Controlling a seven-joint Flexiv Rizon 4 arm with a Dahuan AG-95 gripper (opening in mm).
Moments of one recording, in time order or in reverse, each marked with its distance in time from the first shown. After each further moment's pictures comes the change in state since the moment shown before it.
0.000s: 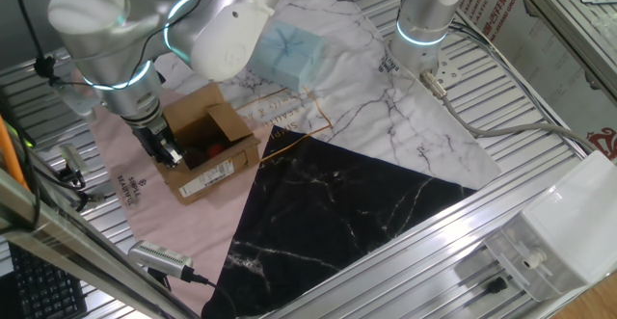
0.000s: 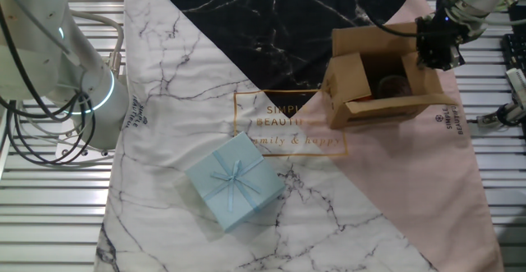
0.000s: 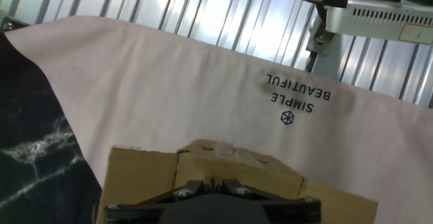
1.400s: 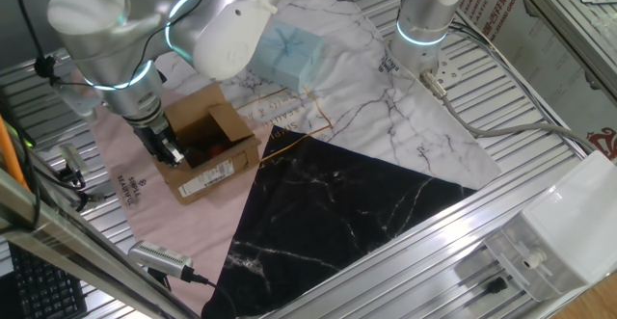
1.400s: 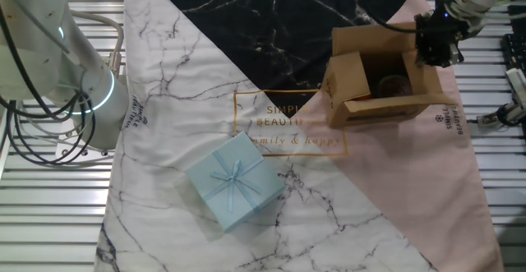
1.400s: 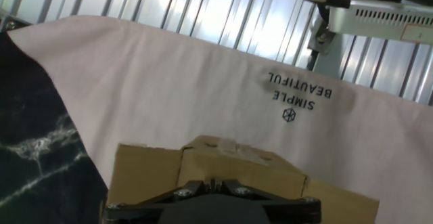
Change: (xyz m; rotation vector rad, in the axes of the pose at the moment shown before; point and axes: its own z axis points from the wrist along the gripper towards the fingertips) arm 0.006 0.007 -0.010 0.009 0.016 0.003
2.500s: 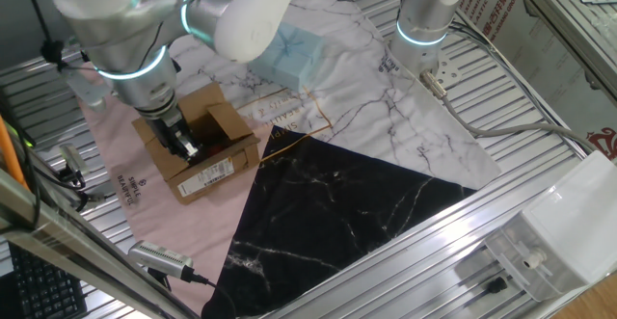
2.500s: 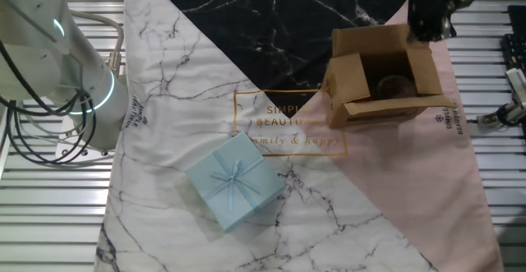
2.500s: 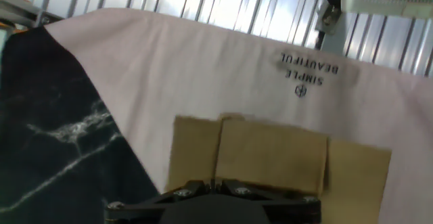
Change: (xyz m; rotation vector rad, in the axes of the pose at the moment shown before) arm 0.022 0.041 -0.050 0.000 0.024 0.075
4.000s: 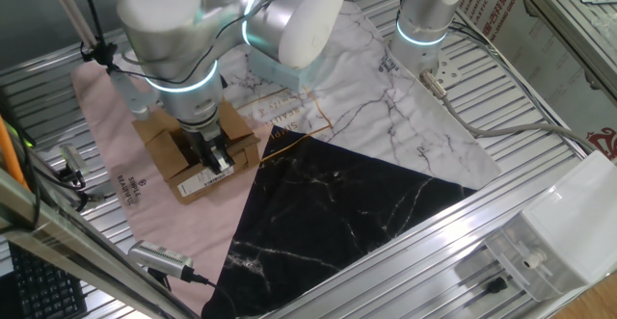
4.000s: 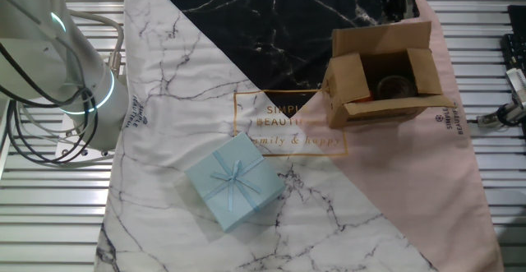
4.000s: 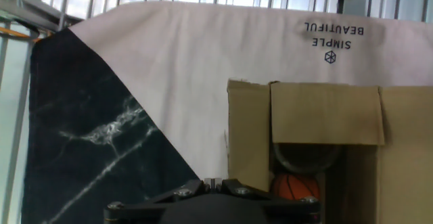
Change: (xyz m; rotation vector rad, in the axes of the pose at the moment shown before) arm 0.024 0.051 0.018 0.012 -0.040 0.105
